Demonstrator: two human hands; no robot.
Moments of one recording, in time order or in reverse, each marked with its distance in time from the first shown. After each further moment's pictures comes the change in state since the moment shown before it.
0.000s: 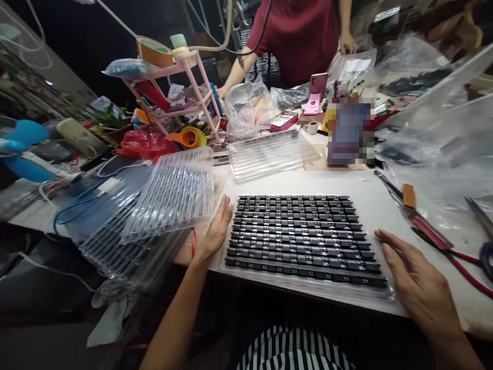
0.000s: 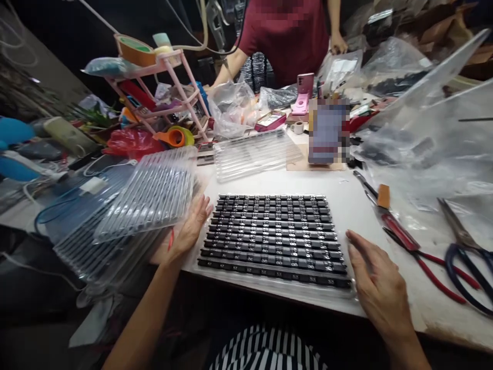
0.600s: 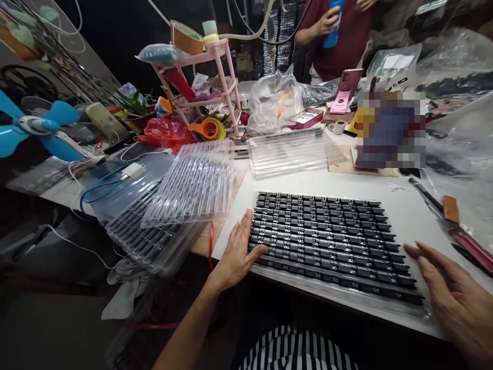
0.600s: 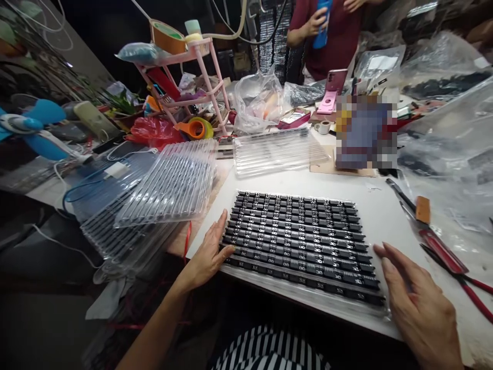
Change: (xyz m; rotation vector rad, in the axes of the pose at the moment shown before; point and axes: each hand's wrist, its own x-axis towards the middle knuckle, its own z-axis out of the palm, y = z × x) left_hand -0.065 -0.001 -0.006 0.537 -0.245 0.188; right_hand 0.000 -0.010 -0.002 -0.100 -0.032 0.201
